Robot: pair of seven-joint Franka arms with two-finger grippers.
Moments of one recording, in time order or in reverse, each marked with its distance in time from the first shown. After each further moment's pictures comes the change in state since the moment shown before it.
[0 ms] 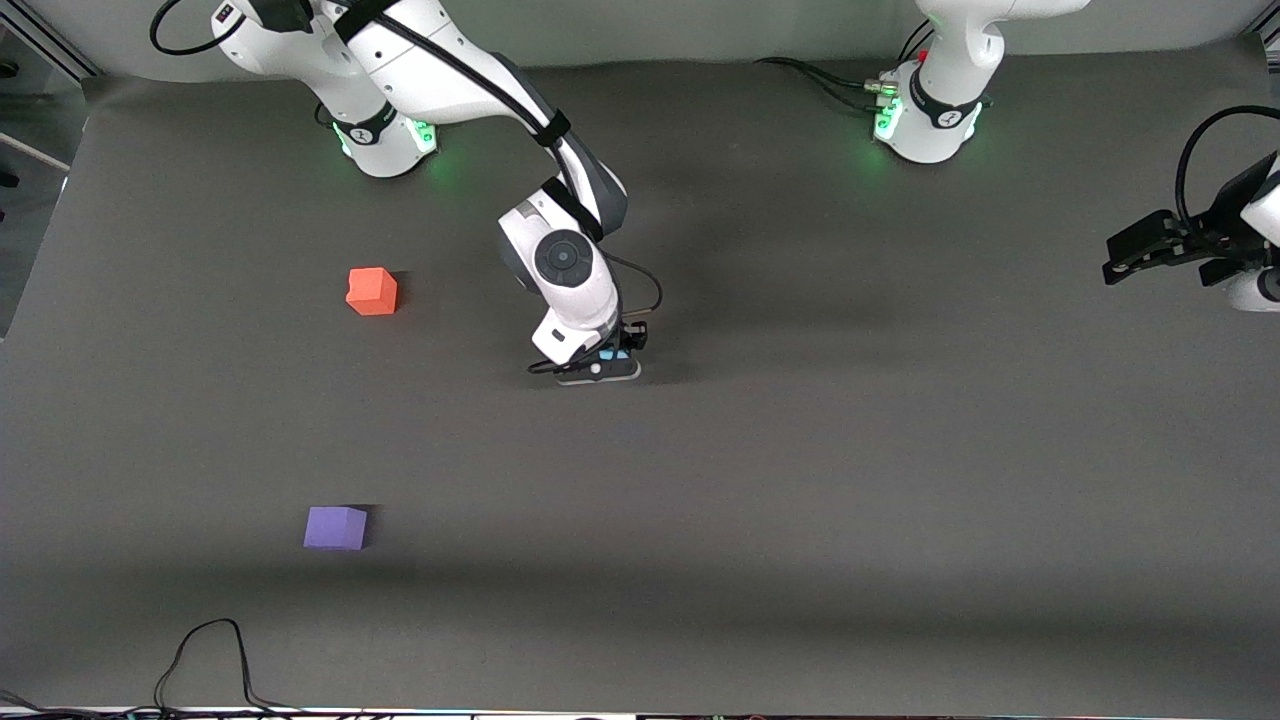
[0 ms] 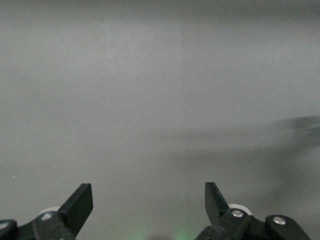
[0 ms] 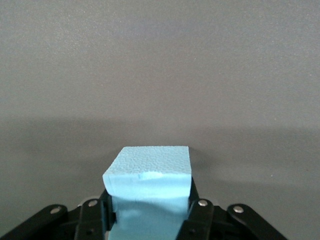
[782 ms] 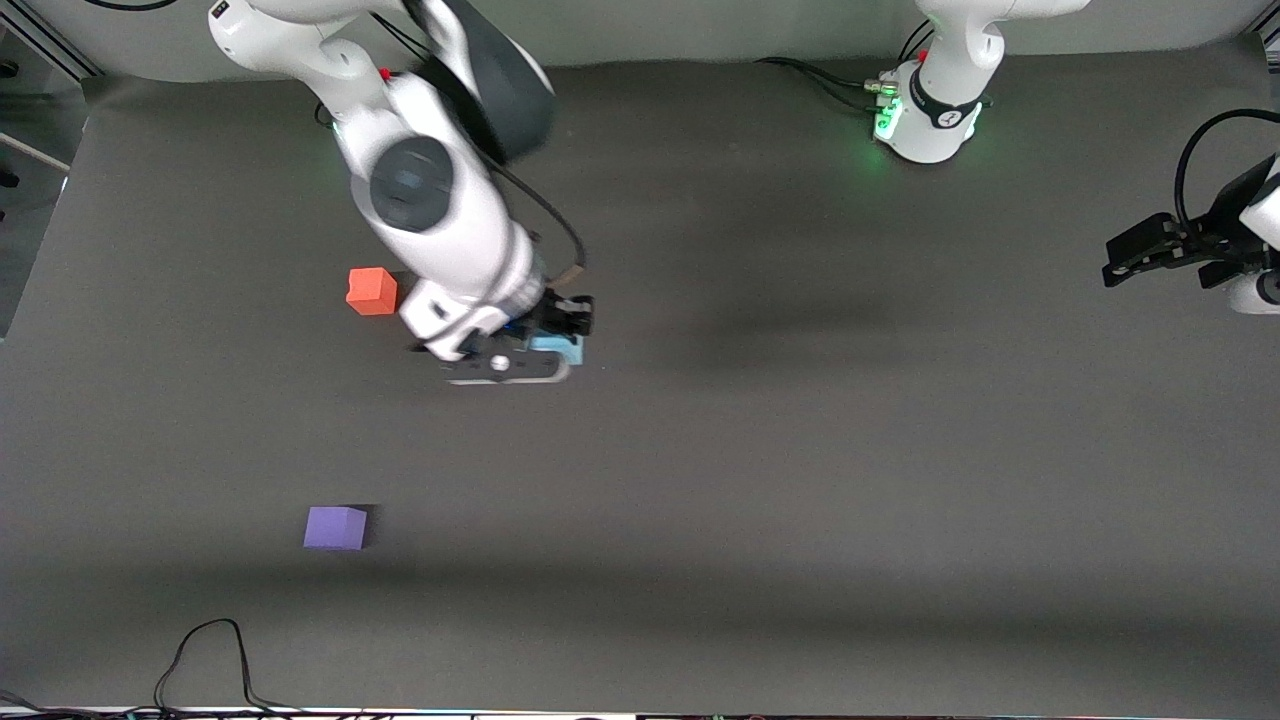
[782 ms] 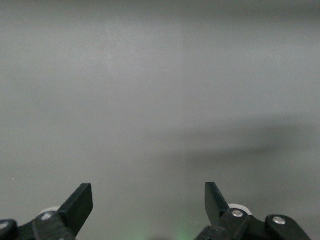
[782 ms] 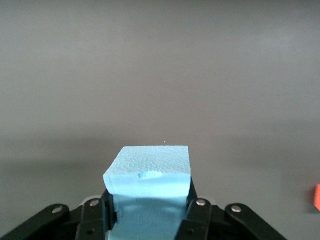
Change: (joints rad) left arm 0.004 0.000 -0.001 -0.006 0.000 0.007 0.000; right arm -0.160 -0.164 -0.073 0.637 0.030 -0.821 -0.034
